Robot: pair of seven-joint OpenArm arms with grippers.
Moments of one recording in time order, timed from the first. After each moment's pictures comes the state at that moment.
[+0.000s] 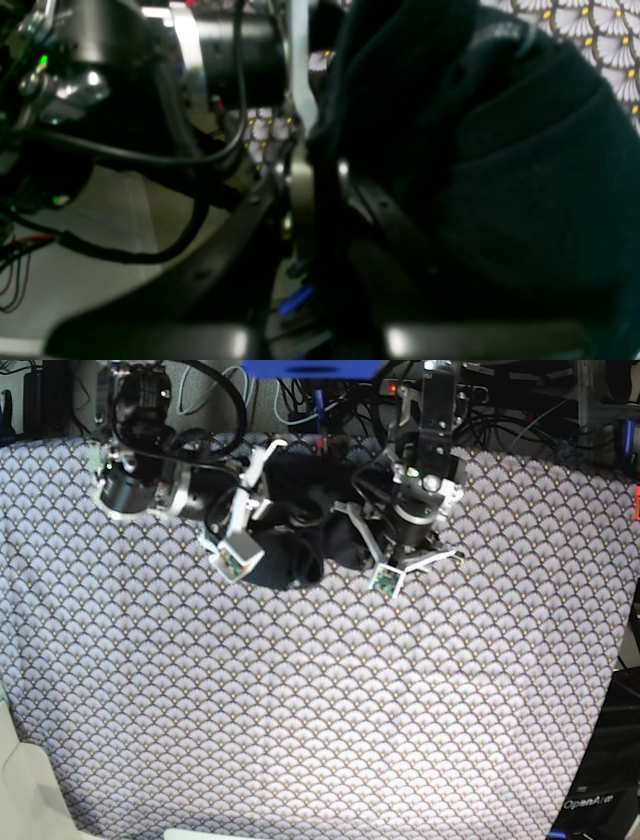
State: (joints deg) left arm 13.5 6.5 3.5 96.2 17.4 -16.4 32.5; right arm -14.2 3.5 0.4 114.7 49.1 40.0 -70.4
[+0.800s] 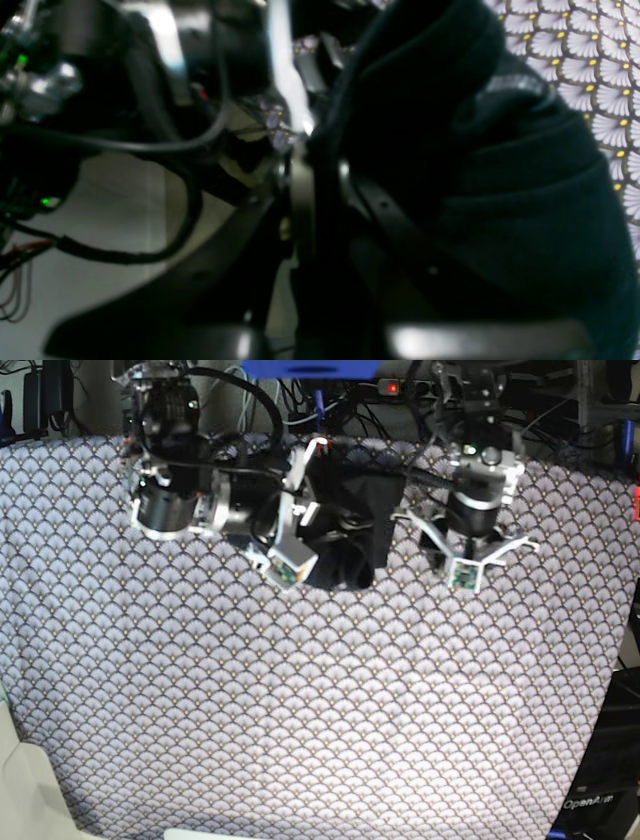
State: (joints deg) left arm 19.8 6.4 -8.4 112.1 16.8 -17.3 32.7; right arm -9.2 1.3 -8.6 114.2 49.0 40.0 -70.8
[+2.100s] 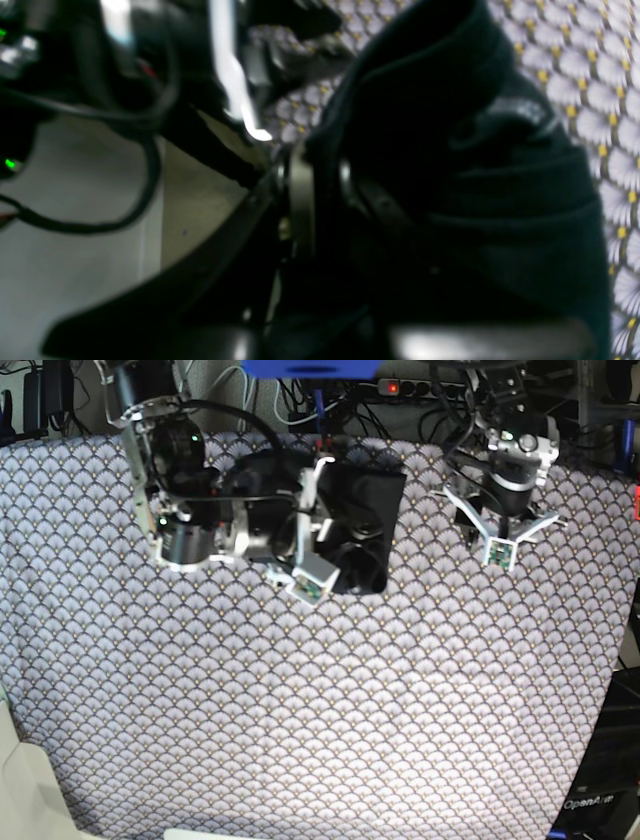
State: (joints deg) left arm 20.8 8.4 -21.5 112.1 16.8 -29.3 32.3; right arm -1.5 6.7 -16.9 104.9 49.3 39.9 -66.5
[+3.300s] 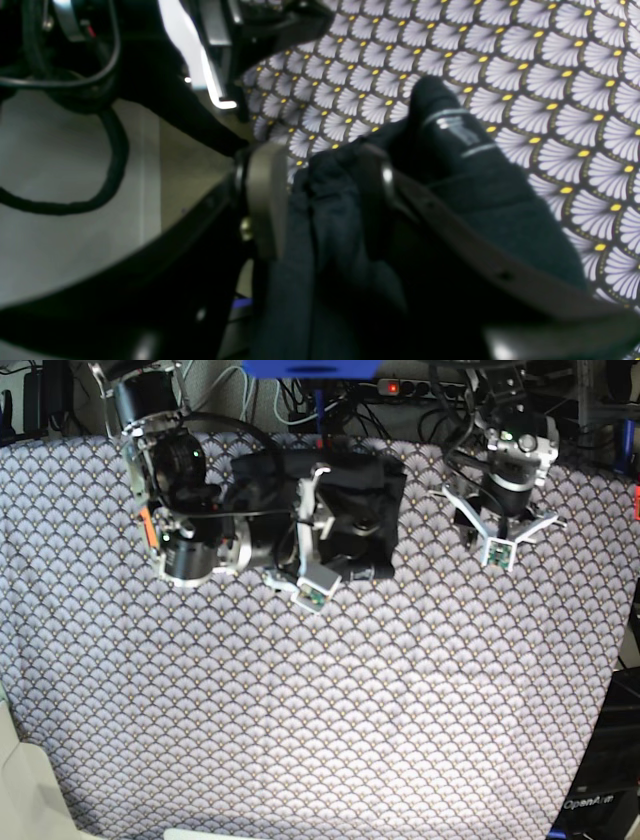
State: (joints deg) left arm 20.7 8.4 -21.2 112.1 15.7 -29.3 32.2; right arm 1.8 6.3 -17.2 101.8 49.5 39.9 -71.3
